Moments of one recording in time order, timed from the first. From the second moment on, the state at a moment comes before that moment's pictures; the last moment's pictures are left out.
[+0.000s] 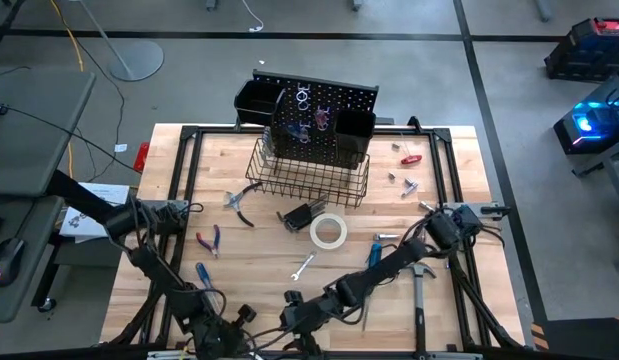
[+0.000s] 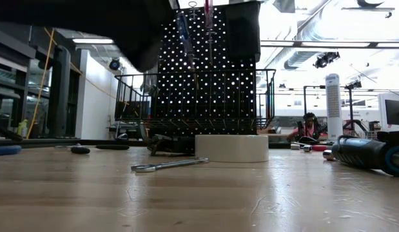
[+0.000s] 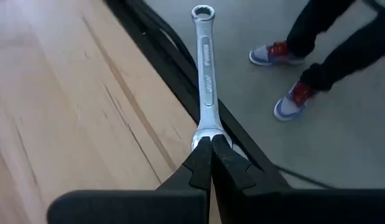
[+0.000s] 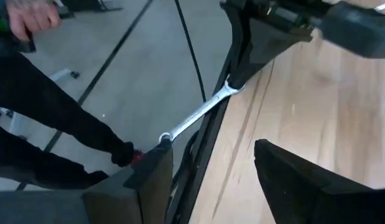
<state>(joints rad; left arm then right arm) -1.01 1.92 0.92 0.06 -0.23 -0.32 0.53 2.32 1.74 0.00 -0.08 0.34</state>
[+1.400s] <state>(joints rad) -0.99 1.92 0.92 0.06 -0.44 -0.66 0.64 2.61 2.32 -0.47 0.07 0.31</state>
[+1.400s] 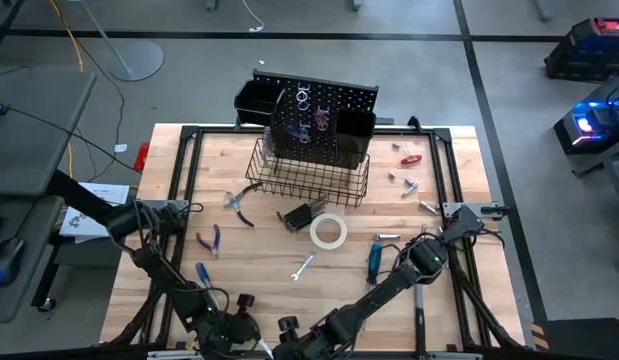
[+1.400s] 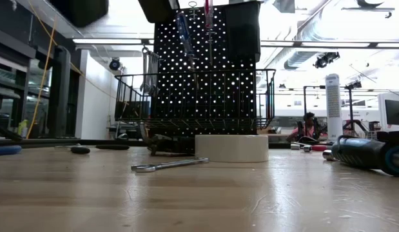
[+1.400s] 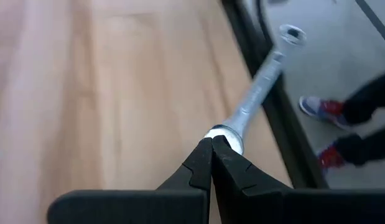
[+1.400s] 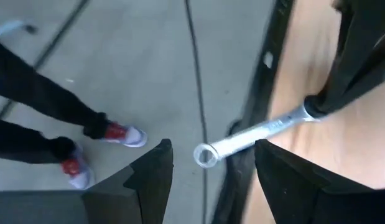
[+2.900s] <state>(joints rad) -0.93 1.86 0.91 -0.13 -0.54 -0.93 0.54 2.63 2.35 -0.45 0.00 0.89</state>
